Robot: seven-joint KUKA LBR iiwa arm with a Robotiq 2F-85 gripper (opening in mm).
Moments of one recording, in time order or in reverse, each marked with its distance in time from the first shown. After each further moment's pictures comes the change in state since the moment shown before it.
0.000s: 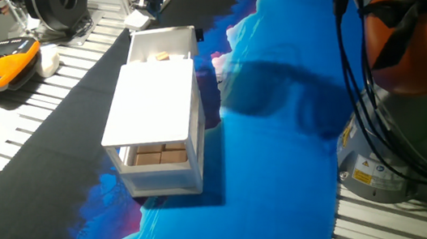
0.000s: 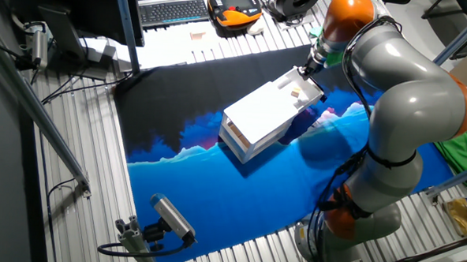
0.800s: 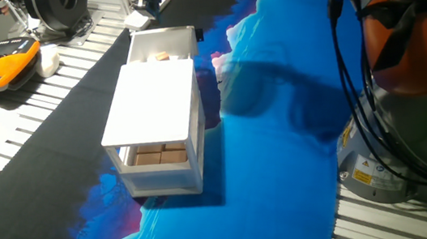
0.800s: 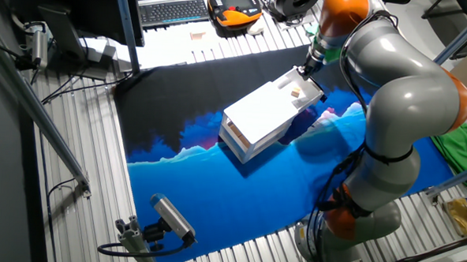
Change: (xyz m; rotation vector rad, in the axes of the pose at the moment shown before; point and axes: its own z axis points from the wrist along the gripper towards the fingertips) arm 0.000 0.000 0.000 -0.001 0.040 -0.029
